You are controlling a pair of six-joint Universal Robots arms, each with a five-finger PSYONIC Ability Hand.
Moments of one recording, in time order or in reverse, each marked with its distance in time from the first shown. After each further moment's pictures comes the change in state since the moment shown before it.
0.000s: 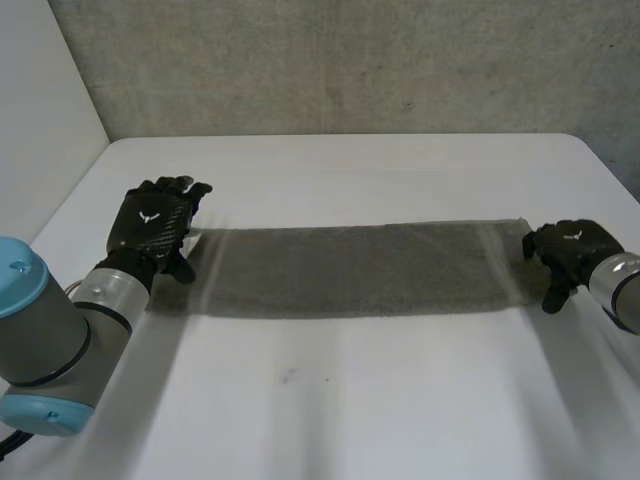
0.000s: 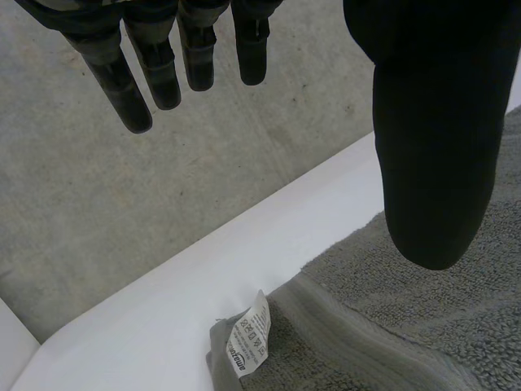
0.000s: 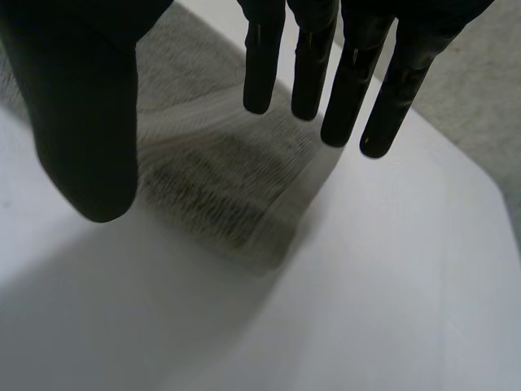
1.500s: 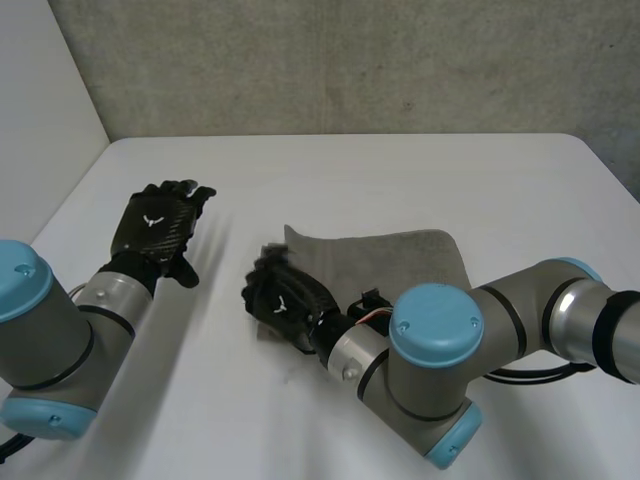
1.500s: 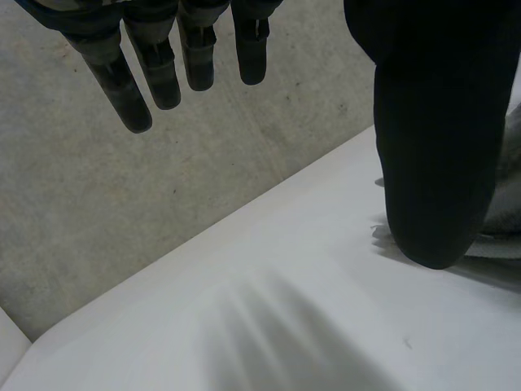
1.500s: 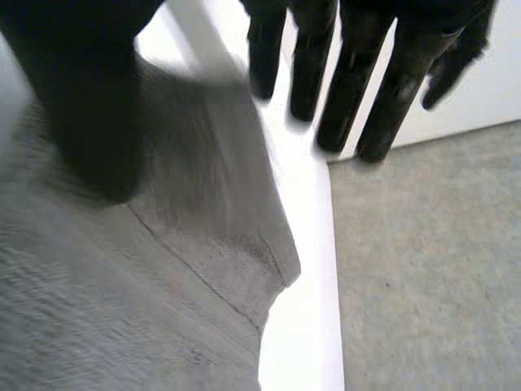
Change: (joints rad) left arm -0.012 -0.003 -0.005 -0.005 -0.002 0.000; right arm 0.760 0.244 -0.126 -0.477 -0.094 -0.498; left_hand -0.005 -0.003 -0.002 -0.004 -0.003; right_hand -0.100 0.018 0.047 0.038 0.048
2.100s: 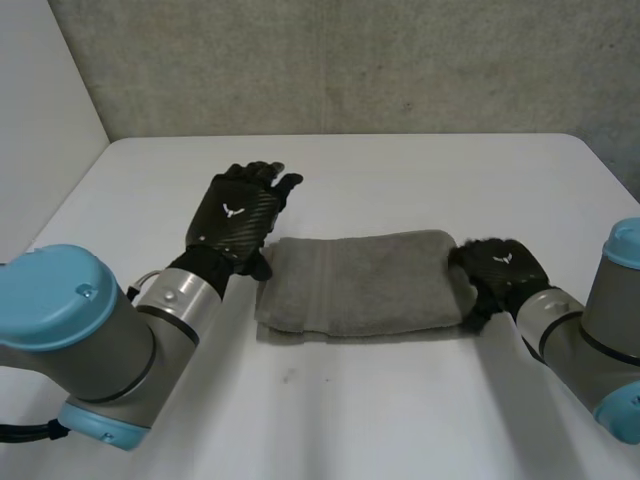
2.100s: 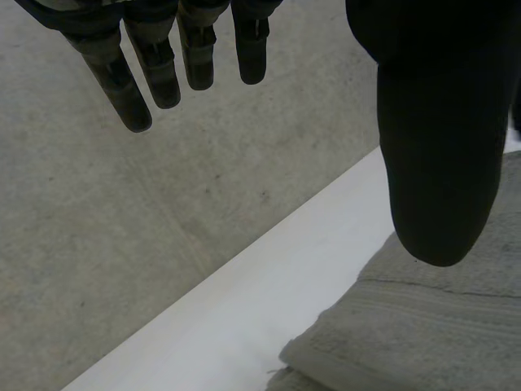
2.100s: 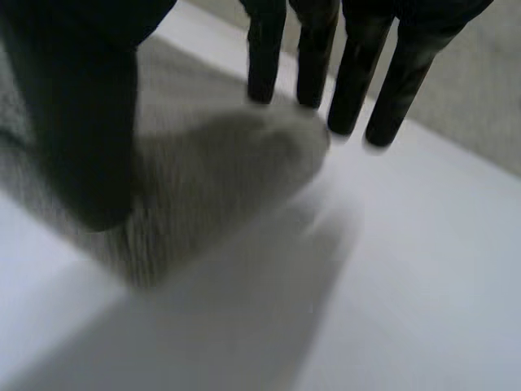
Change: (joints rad) left arm -0.238 -0.024 0.110 0.006 -0.001 0.002; right arm -0.530 -0.301 0.318 0.260 0.139 0.782; left_hand -0.004 -0.004 -0.005 -0.005 -0.003; right_hand 0.083 -0.035 -0.086 -0.075 -0.071
